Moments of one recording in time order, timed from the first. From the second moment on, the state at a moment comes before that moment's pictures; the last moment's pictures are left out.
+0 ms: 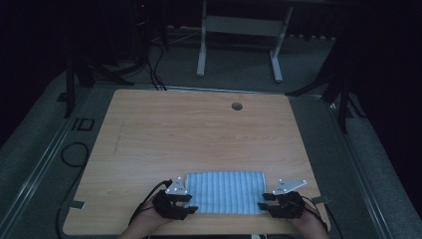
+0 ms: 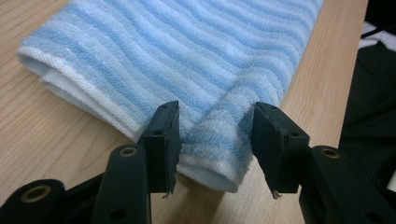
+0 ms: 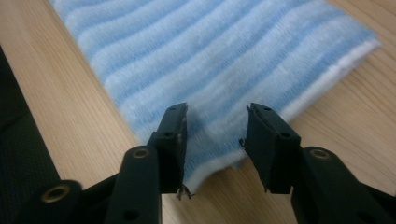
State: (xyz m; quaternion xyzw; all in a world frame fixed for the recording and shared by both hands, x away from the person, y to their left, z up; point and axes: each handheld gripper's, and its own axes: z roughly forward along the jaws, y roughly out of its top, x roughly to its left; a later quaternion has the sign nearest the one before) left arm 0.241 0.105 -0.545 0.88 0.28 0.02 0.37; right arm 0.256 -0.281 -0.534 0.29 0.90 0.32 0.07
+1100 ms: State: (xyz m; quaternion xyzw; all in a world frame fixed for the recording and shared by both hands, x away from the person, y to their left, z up) left arm 0.268 0.096 -0.548 0.87 0.29 0.00 0.39; right arm 0.284 -0.254 -0.538 0.27 0.90 0.33 0.07
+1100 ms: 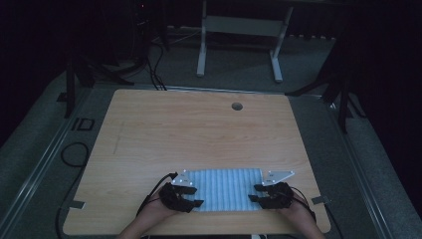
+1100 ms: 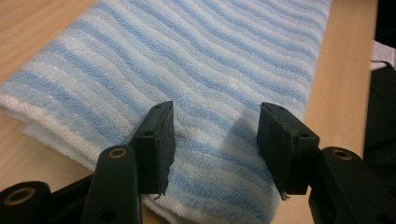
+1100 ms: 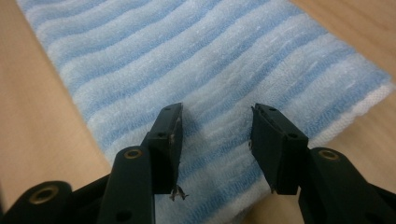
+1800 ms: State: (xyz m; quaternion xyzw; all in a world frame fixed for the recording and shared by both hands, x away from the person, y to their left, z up) left arm 0.332 0.138 -0.547 0.87 0.32 0.02 0.38; right arm 0.351 -0.204 -0.536 0.28 0.91 0.31 0.08
